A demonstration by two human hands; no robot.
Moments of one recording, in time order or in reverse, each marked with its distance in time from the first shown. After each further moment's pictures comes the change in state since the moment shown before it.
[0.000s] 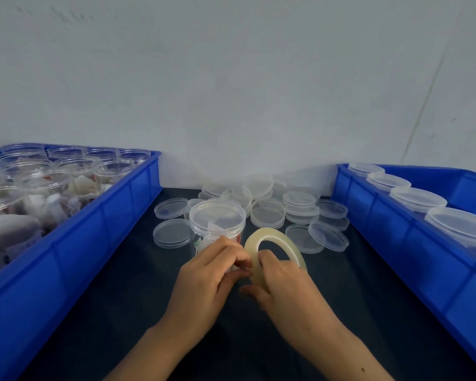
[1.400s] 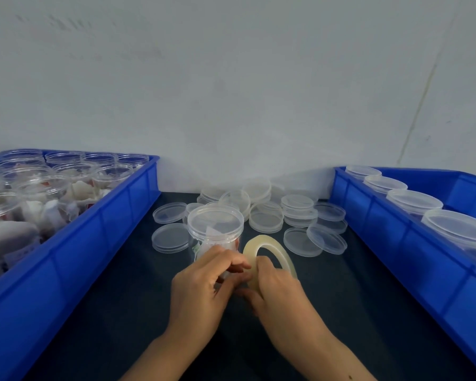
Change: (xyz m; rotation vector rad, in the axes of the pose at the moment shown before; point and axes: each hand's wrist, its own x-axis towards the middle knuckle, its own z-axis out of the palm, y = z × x) left_hand -0.002 0.008 0.004 -0.049 0.114 -0.142; right_hand -0.001 -0.004 0.011 0.101 0.031 0.025
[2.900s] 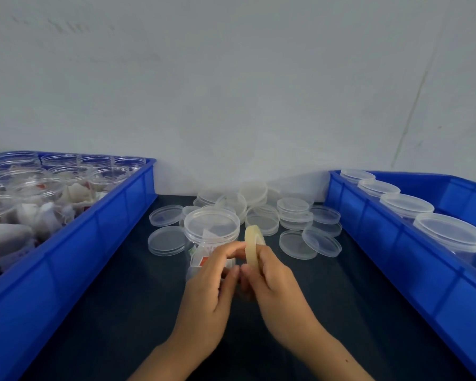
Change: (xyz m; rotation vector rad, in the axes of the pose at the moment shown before) left_hand -0.005 0.007 0.010 -0.285 -0.065 -0.115; right_hand 0.004 0.009 0.002 0.613 0.124 -0.046
